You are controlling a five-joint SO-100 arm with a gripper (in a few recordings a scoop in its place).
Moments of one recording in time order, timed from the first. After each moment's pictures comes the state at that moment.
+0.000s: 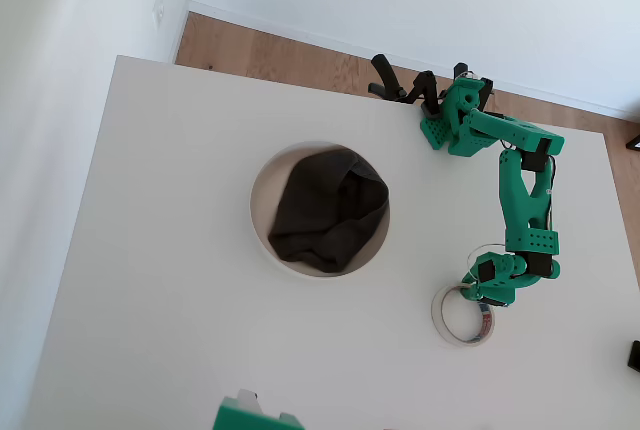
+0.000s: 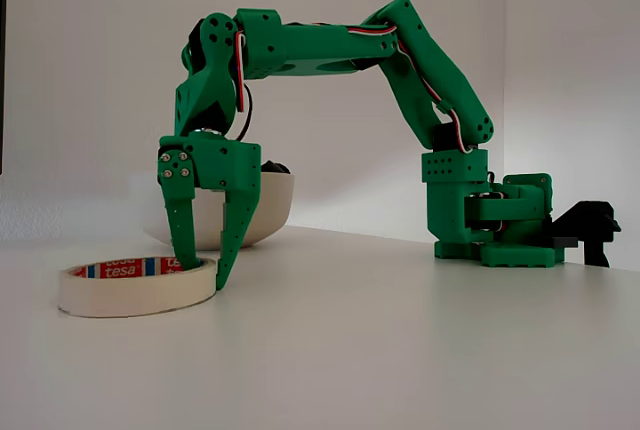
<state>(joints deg) 0.4 55.2 62.1 76.2 12.7</state>
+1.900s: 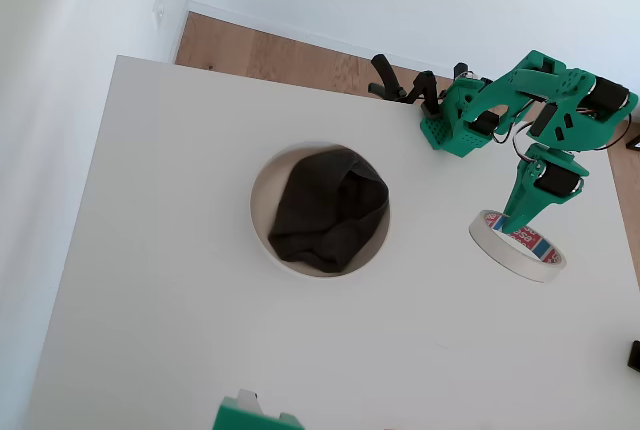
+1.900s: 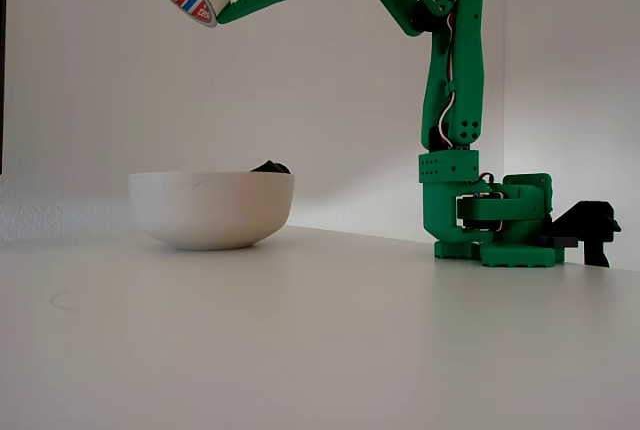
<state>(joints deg) 18.8 101.1 49.3 92.8 7.4</state>
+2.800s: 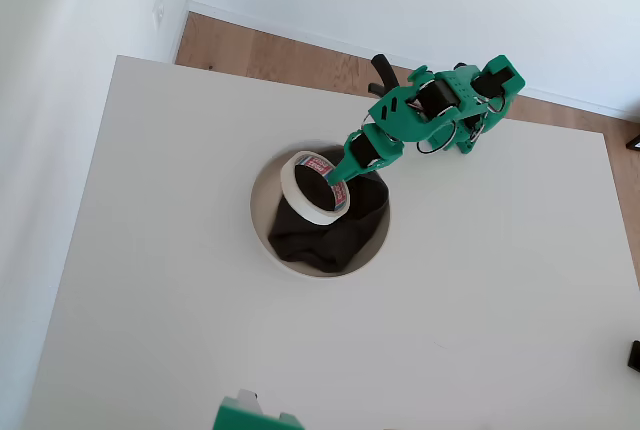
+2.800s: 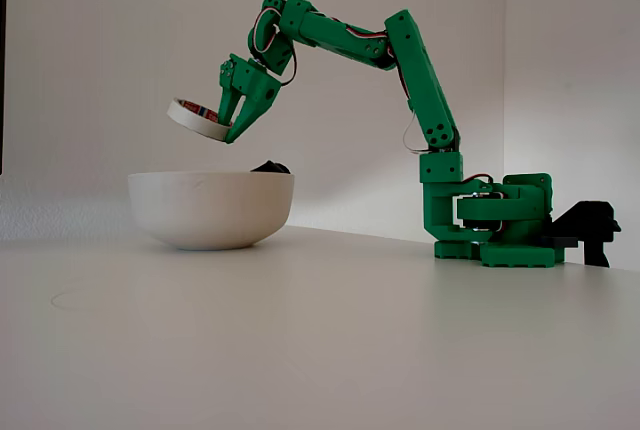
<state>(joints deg) 56.0 75.1 49.3 78.1 2.5</state>
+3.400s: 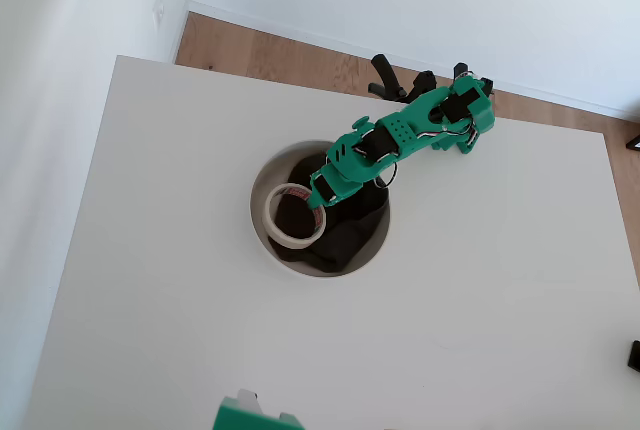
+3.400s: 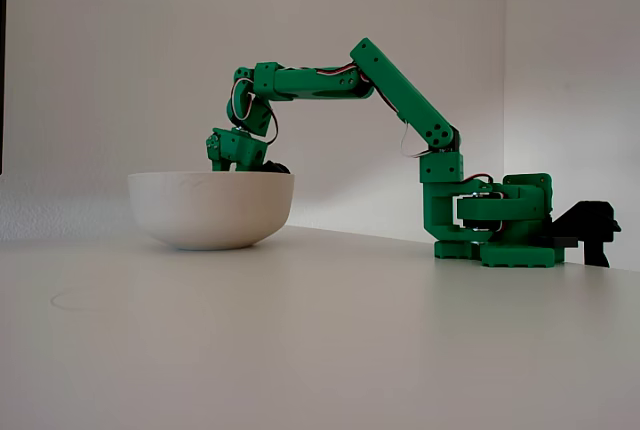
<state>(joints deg) 54.8 56.8 49.3 73.8 0.2</state>
